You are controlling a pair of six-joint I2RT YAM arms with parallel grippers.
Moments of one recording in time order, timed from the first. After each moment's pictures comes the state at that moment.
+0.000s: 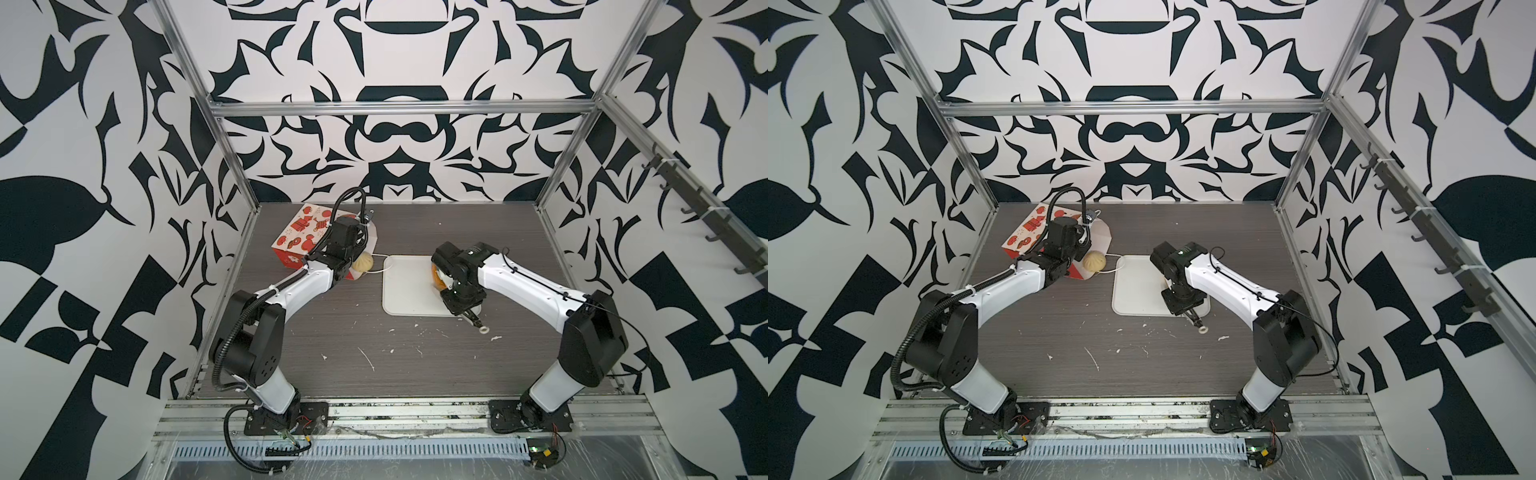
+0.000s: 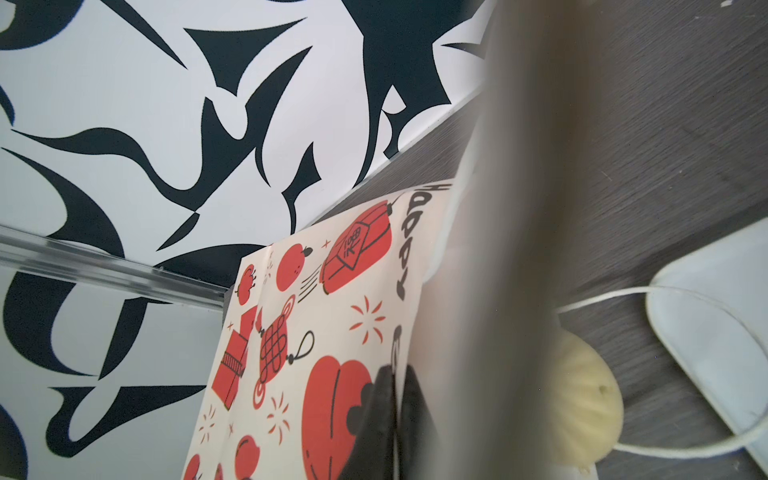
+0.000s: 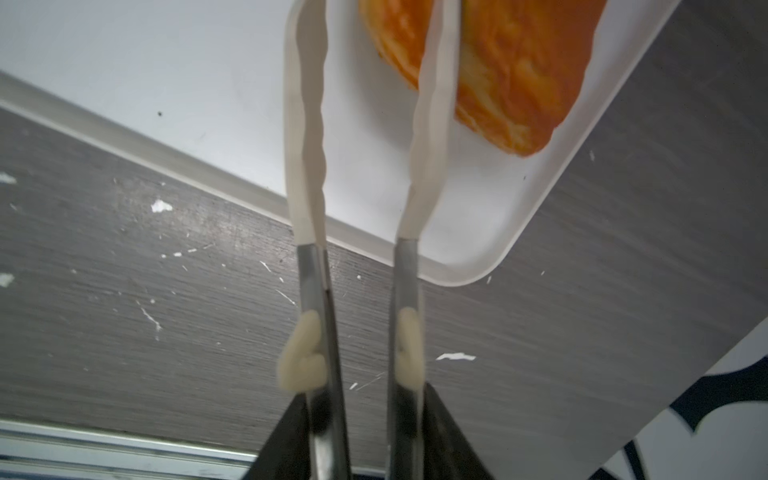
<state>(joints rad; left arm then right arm) -0.45 1.63 1.09 0.02 -0.36 0.42 0.63 1.64 1.30 -1.21 0.08 0.23</state>
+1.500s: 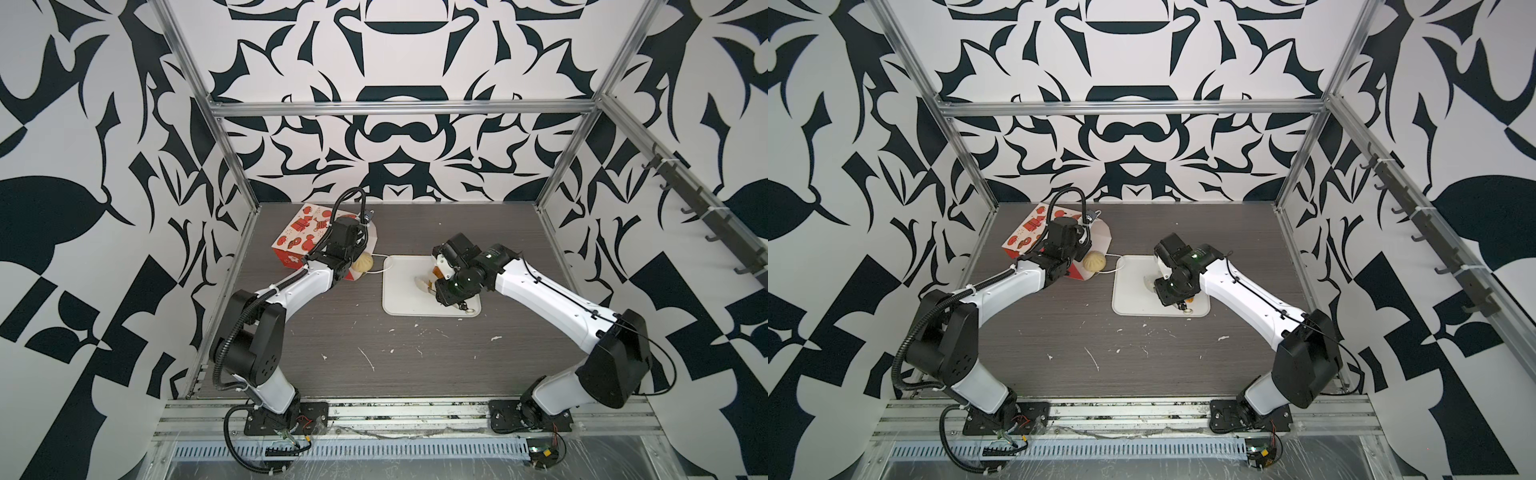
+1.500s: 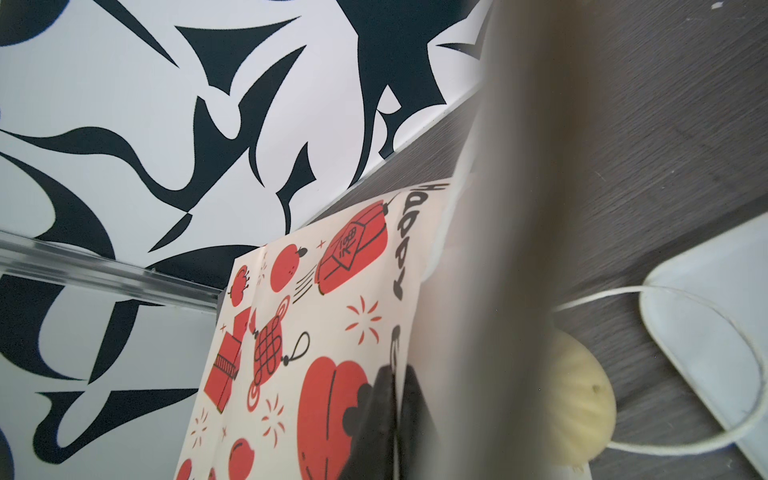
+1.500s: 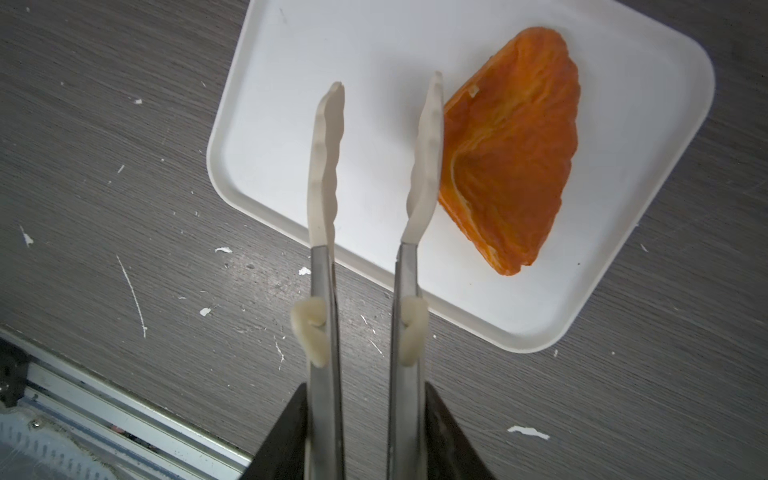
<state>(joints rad) -0.45 1.64 1.09 0.03 -0.34 0.41 0.63 1.50 1.28 -1.00 -0.08 0.26</state>
